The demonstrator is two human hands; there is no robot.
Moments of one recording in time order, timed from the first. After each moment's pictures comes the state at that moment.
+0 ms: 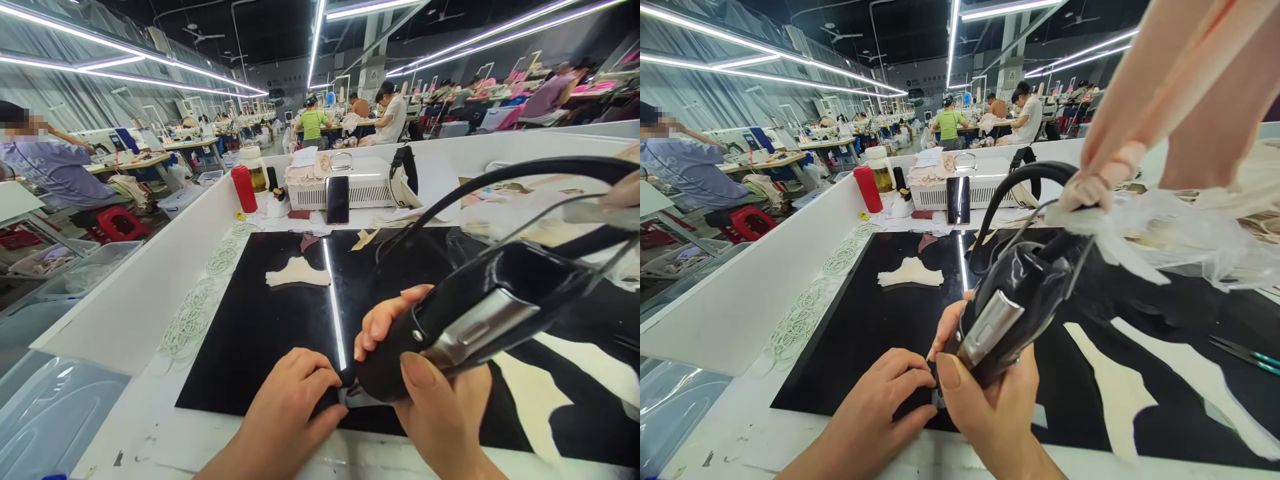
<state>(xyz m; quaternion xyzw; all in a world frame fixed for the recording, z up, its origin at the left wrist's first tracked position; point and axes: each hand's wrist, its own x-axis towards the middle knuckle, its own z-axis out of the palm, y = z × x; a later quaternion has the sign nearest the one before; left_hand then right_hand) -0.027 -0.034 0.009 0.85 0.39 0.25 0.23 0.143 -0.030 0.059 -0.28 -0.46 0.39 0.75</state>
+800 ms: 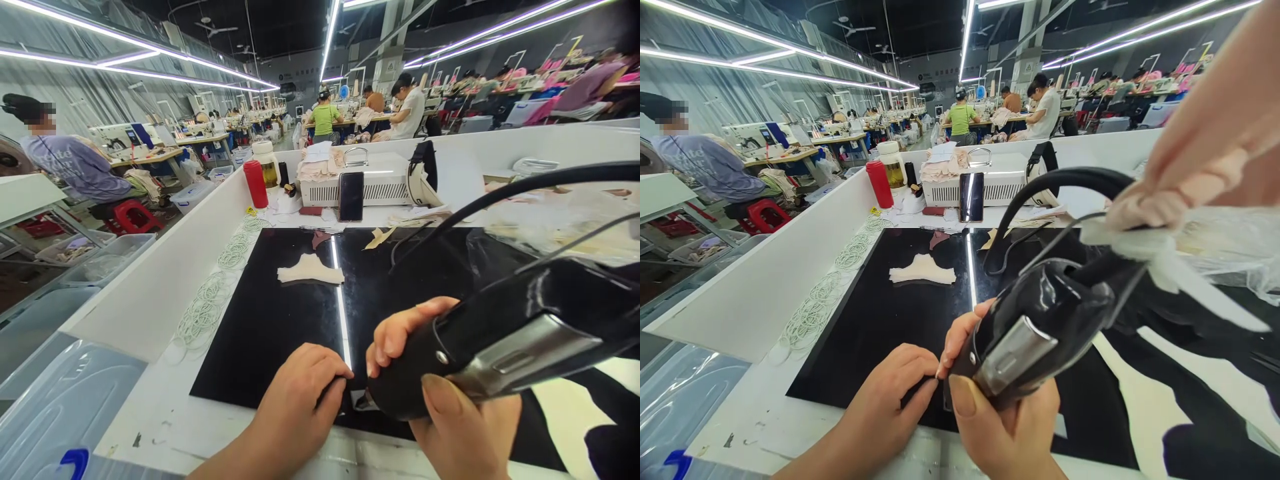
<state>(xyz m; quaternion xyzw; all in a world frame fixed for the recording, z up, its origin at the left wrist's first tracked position) -0.024 -0.032 0.012 0.81 0.40 0.31 0.28 0.142 -0.038 0.055 -0.28 -0.47 0.41 0.73</state>
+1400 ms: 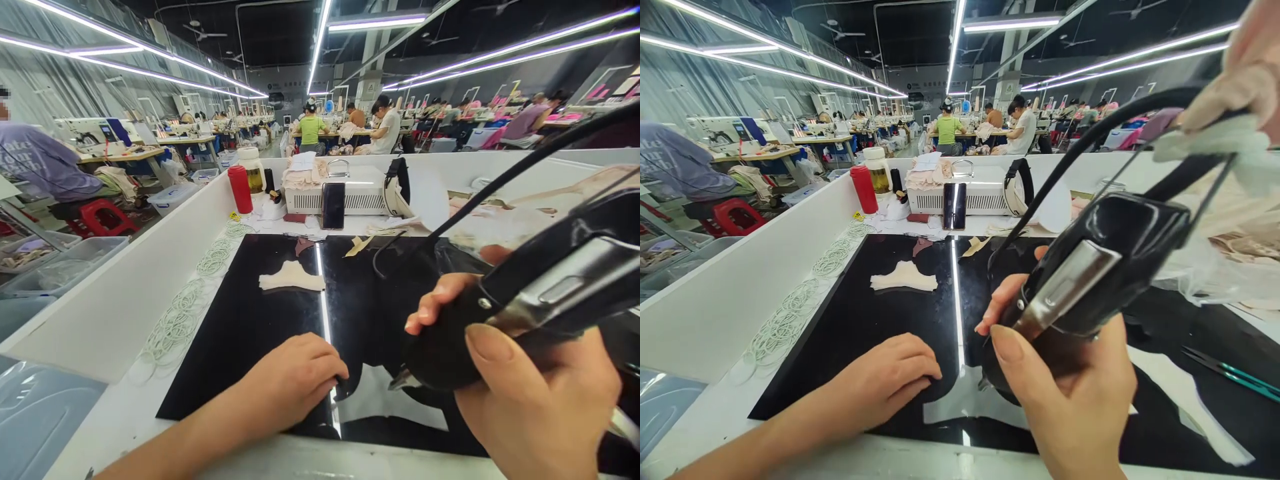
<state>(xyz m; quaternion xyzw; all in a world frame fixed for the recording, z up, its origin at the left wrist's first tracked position) -0.021 0.012 0.032 0.93 0.25 0.18 0.21 0.190 -0.032 0.090 -0.41 -0.45 0.26 0.75</state>
